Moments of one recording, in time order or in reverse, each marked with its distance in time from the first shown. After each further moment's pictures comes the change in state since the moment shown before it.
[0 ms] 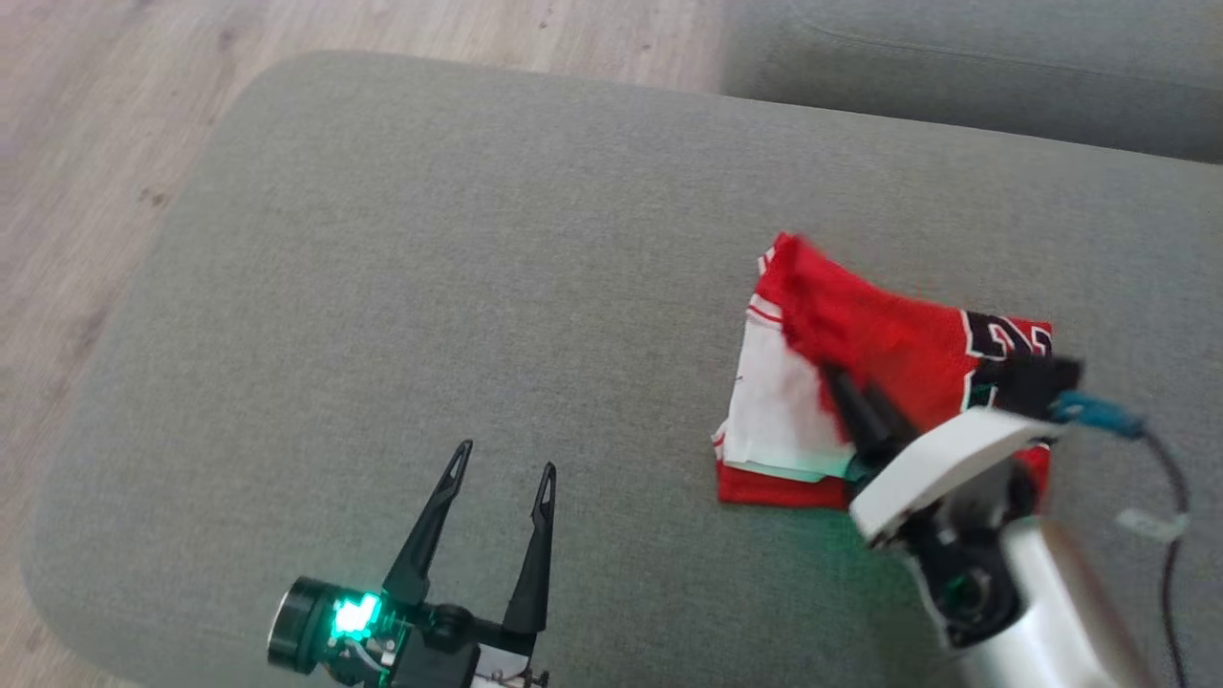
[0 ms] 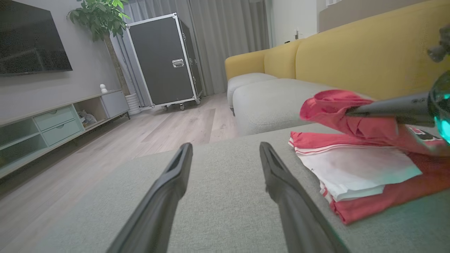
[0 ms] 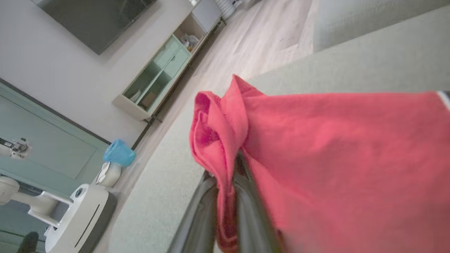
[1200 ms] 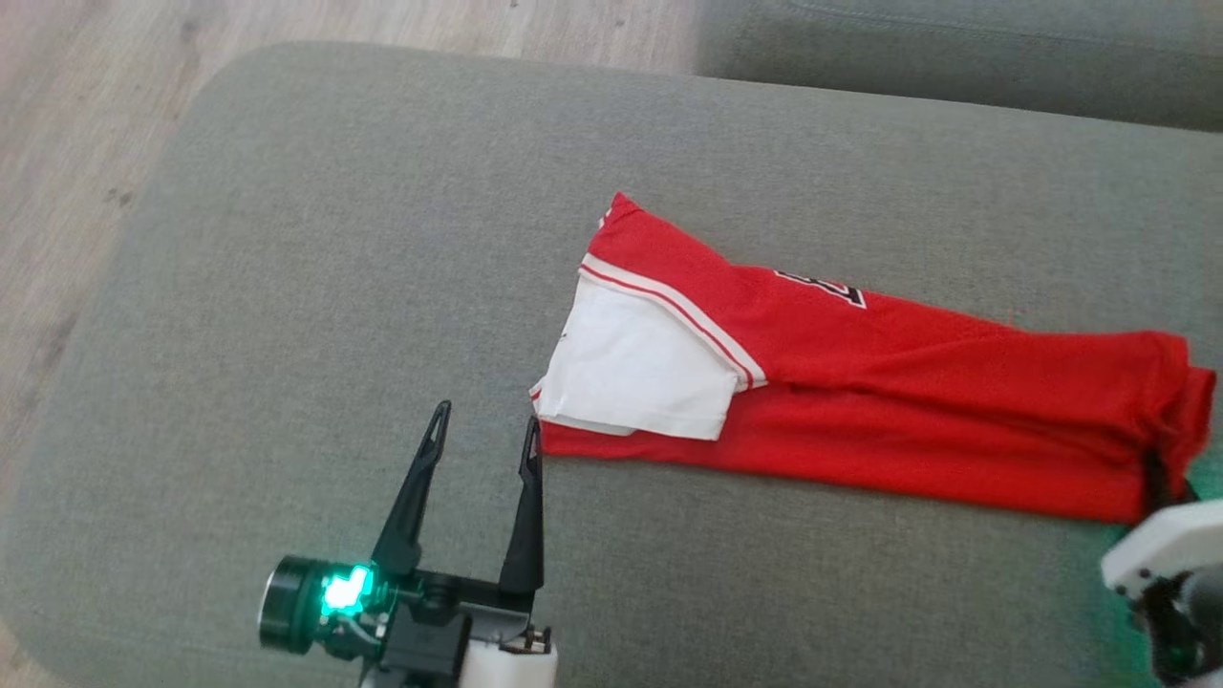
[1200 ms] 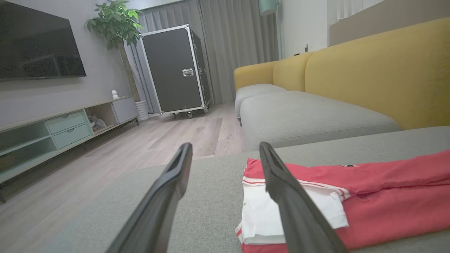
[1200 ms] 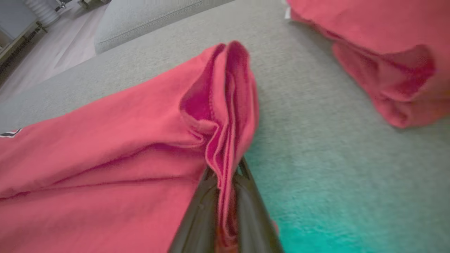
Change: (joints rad) left arm -0.052 -0.004 -0.024 -0.040 -0.044 0.108 0.000; right arm 0.019 -0.066 -0.559 0.366 -0.422 0.000 -0.161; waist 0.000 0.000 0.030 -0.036
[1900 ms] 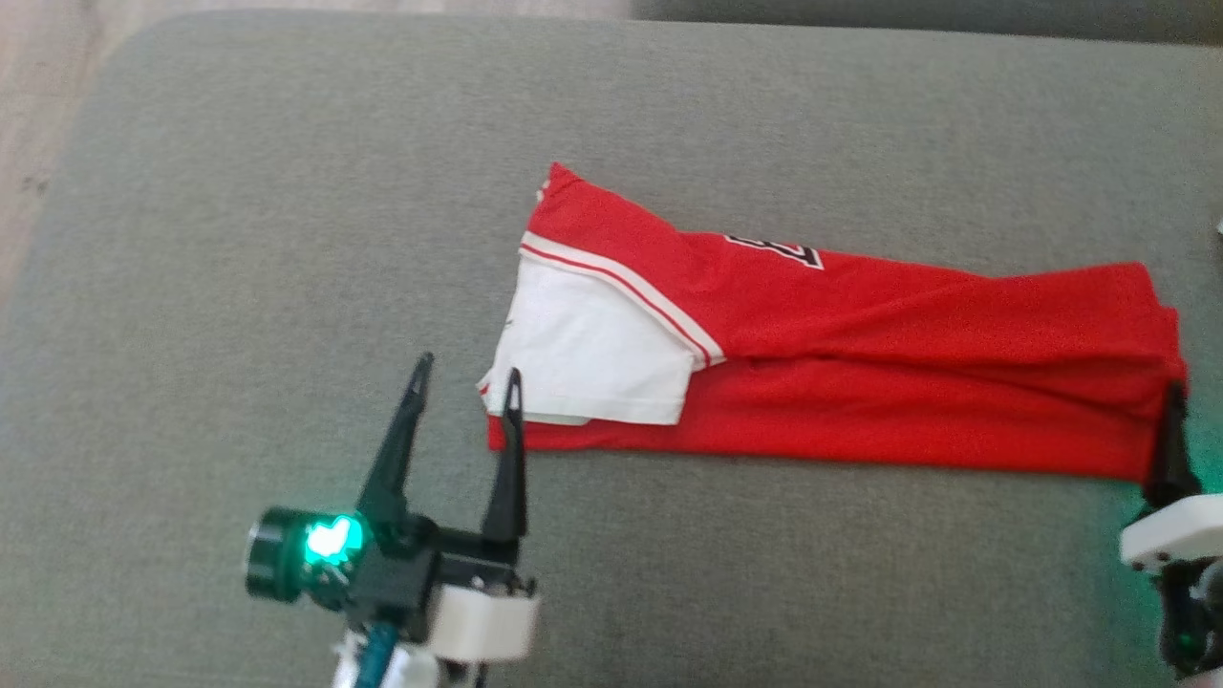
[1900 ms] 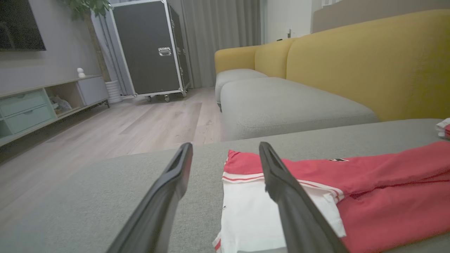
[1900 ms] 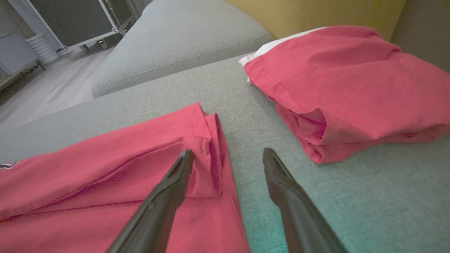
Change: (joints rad) left arm -0.154 0.119 -0.112 0.030 -0.228 0.061 0.000; right arm 0.058 0.023 0.015 -0.203 -0.026 0.000 -0.154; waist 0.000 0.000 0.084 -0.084
